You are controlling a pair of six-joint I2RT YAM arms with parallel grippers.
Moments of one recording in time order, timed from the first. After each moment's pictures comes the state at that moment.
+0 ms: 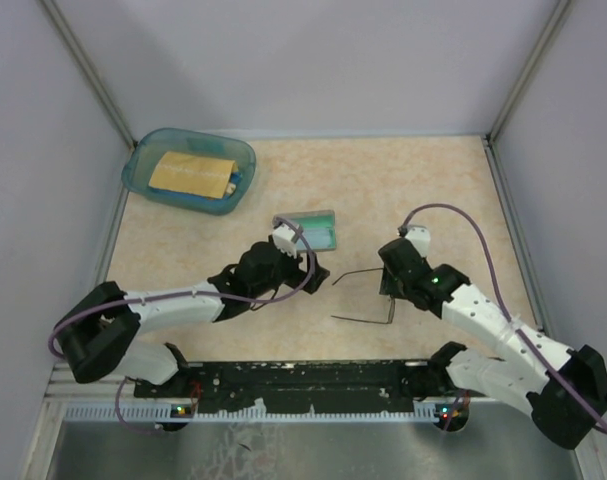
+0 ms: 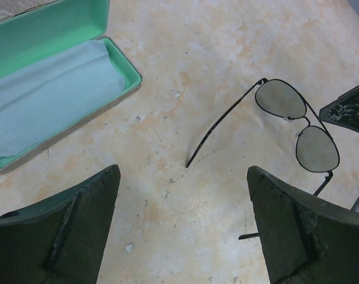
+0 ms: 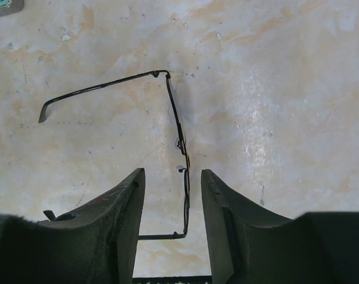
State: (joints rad) left arm -0.92 1.39 0.59 0.44 -0.10 -0.40; right arm 0.66 0.95 0.67 -0.71 0.39 0.68
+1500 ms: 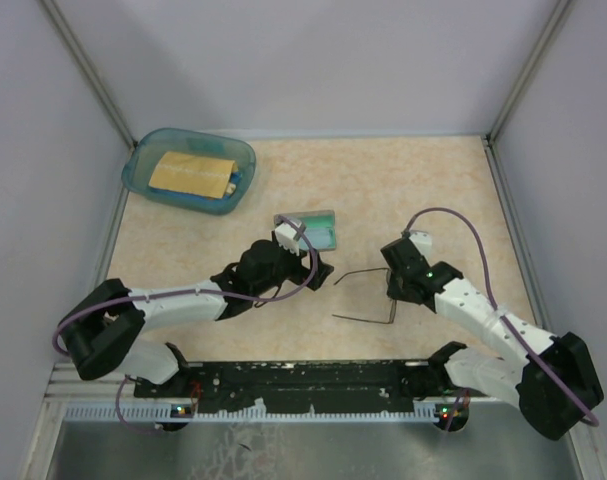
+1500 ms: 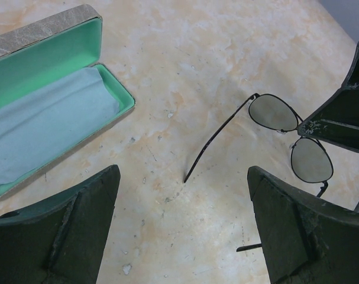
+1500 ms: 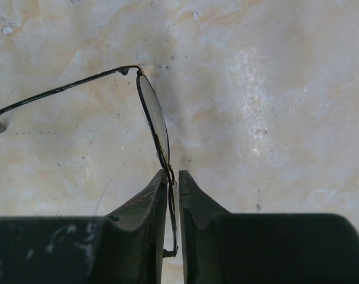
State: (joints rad) left arm -0.92 1.42 0.61 0.52 -0.09 -0.36; right arm 0.56 1.04 0.61 -0.66 0.33 0.68
